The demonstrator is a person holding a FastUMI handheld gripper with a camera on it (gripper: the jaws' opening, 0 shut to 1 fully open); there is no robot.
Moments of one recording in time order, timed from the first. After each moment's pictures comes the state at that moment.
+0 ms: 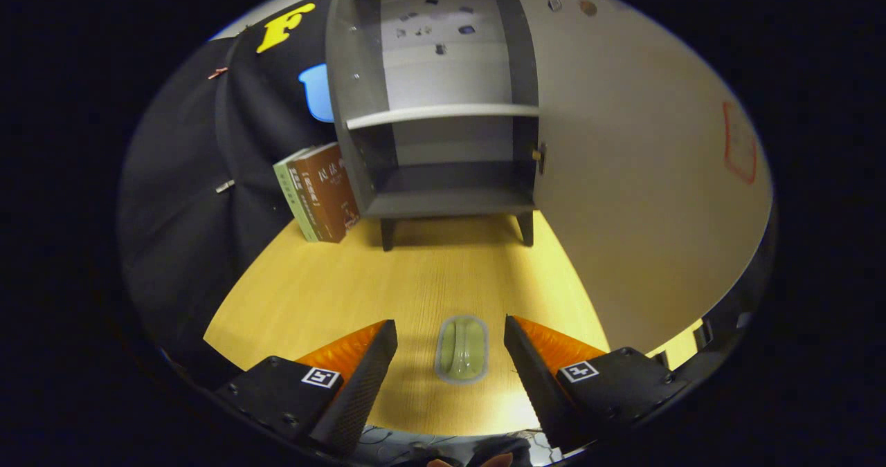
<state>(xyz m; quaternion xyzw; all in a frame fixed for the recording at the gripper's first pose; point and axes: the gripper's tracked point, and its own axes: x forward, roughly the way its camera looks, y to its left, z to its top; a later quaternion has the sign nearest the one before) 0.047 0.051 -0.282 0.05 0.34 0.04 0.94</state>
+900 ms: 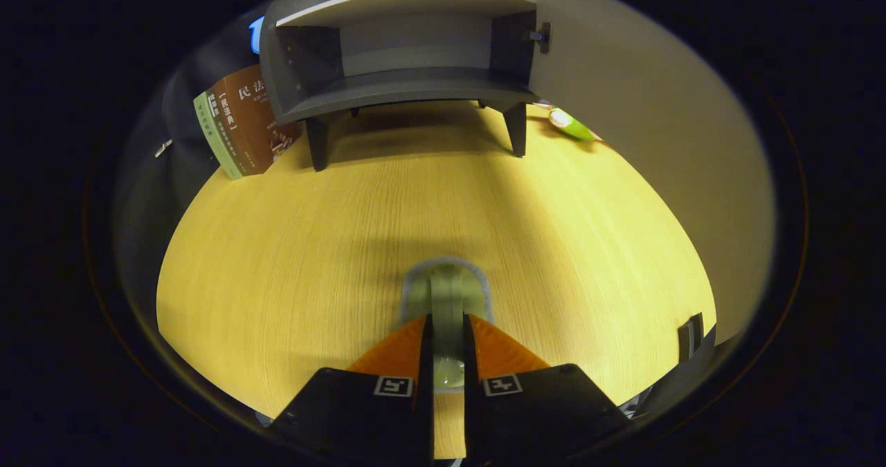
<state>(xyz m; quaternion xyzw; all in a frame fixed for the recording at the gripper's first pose) 0.042 0.028 -0.363 0.01 0.44 -0.03 0.90</state>
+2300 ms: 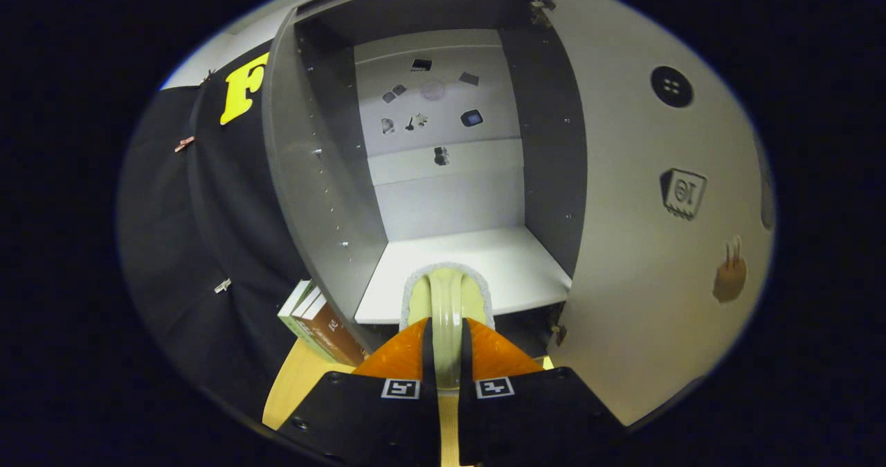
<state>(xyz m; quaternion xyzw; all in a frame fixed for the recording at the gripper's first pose) 0.222 0.054 -0.062 0.08 0.21 0.02 0.97</state>
